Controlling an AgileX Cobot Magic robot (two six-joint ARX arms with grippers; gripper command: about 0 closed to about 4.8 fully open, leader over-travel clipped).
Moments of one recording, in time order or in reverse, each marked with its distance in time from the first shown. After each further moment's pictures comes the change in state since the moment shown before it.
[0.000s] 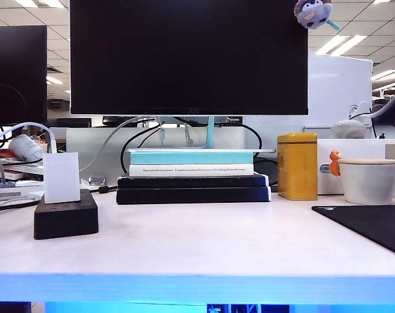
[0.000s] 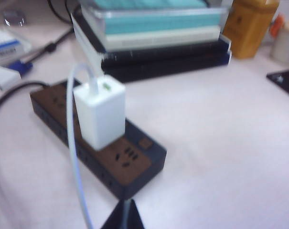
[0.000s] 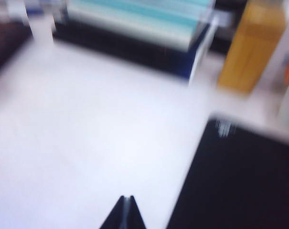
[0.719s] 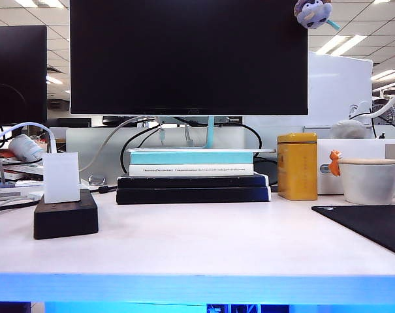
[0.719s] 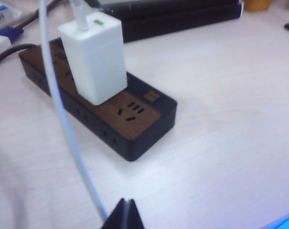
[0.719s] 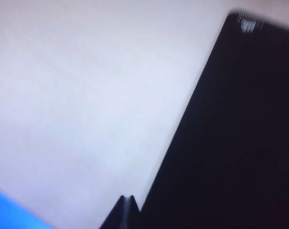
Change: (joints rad) left arm 0.000 0.001 -0.148 0.085 -0.010 0.093; right arm 0.000 0.000 -0.181 0.018 0.026 0.008
